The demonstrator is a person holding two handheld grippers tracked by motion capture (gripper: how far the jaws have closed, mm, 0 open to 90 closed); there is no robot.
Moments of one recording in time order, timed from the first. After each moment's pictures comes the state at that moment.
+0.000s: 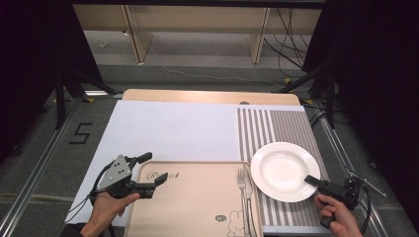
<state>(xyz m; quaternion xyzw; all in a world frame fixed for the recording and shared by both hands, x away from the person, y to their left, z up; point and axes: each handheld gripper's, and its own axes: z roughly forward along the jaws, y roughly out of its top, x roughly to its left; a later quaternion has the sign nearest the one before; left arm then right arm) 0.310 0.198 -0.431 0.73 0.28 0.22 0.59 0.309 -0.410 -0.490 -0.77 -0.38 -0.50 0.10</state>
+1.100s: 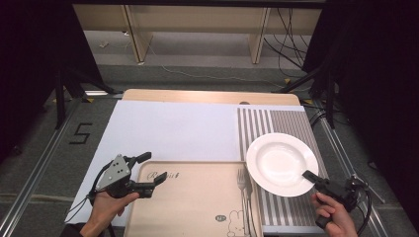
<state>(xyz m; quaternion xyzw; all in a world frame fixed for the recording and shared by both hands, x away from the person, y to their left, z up) 0.311 0.199 -0.430 0.72 0.28 0.22 0.59 0.296 -0.389 -0.474 -0.74 -0.33 -0.58 0.13</state>
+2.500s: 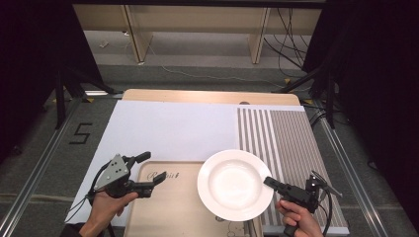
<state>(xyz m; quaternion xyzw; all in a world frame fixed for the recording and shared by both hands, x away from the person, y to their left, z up) 0.310 0.201 -0.429 0.72 0.28 0.21 0.60 0.293 -0.293 -0.468 -0.69 -0.40 -0.56 0.24</state>
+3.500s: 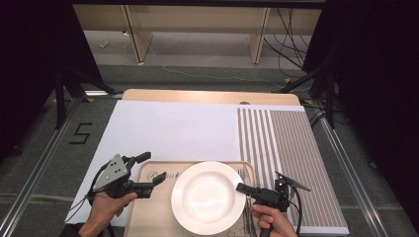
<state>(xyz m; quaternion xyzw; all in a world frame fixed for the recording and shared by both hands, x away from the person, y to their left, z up) 0.310 0.202 -0.429 0.71 0.28 0.21 0.61 0.301 -0.227 -0.480 -0.67 -0.47 -0.51 0.27</state>
